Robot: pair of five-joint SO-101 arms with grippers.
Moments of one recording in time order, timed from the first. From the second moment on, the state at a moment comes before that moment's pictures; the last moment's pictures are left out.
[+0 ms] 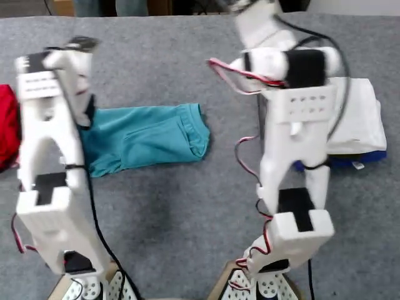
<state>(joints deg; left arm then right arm) -9.9 16.8 -25.5 100.4 -21.3 -5.3 9.4 -49.9 99.3 26.9</state>
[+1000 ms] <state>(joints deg) 21.3 13.7 -16.8 78.4 -10.2 6.3 5.9 -50.9 99.3 30.9</state>
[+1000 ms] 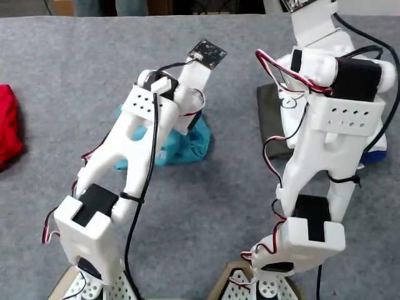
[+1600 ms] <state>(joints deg) 21.3 16.0 -15.8 72.4 7.0 6.3 5.9 -50.9 99.3 30.9</state>
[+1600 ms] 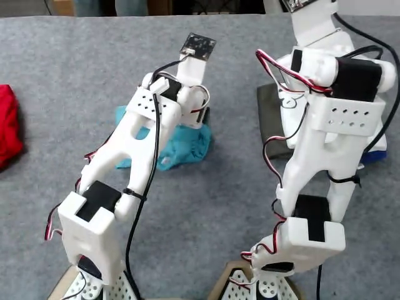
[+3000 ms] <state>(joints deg) -17.1 12.9 -5.1 75.6 1.8 -18.2 25.8 -7.8 88.9 20.3</state>
